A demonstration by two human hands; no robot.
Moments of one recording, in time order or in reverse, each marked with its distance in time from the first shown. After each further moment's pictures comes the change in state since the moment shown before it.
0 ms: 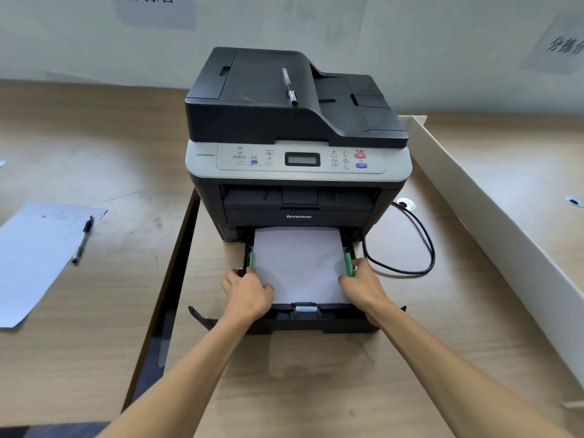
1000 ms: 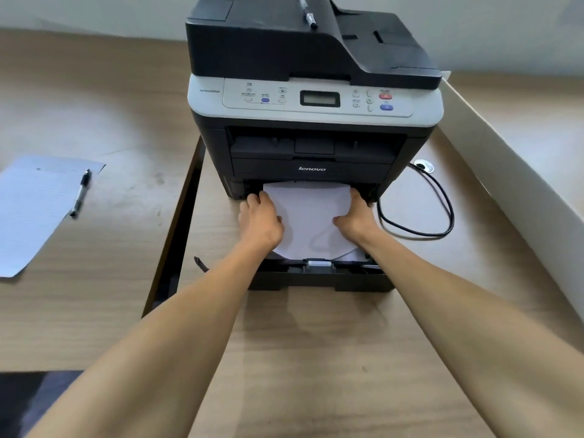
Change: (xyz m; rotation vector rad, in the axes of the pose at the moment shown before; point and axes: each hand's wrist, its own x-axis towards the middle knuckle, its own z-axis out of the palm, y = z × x) left_hand 0.050 0.008 0.007 0.206 0.286 0.265; right_hand 0.051 -0.018 0.029 -0.113 0.048 -0.169
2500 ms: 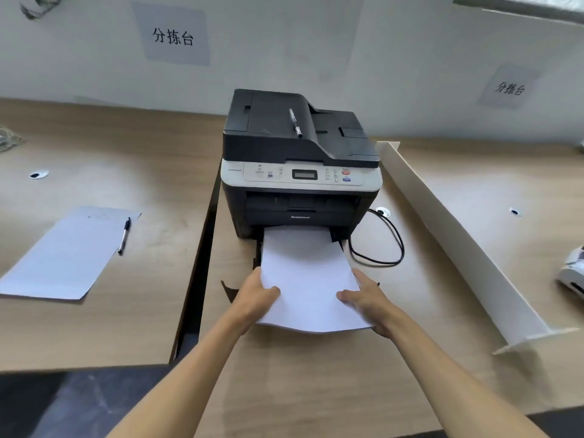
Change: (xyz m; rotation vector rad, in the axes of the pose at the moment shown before) left_hand -0.160 -0.018 -0.107 -0.790 -0.362 -0.096; right_hand -0.198 -0.001 -0.068 0.486 -0.229 0.089
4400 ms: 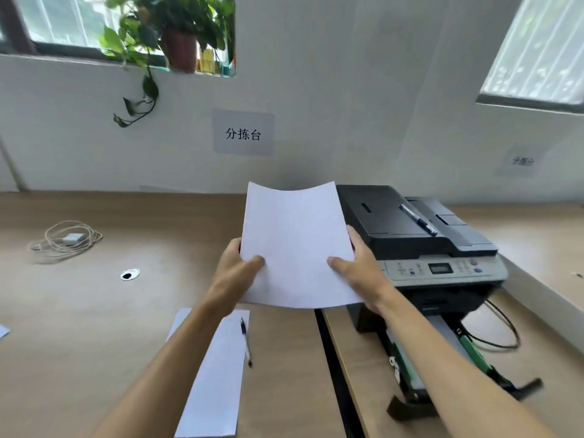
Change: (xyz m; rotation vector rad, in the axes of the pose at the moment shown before) left_hand 0.082 0.081 -0.446 -0.124 0.189 0.347; right_hand 0.082 -0.296 0.354 -0.059 0.174 -0.569
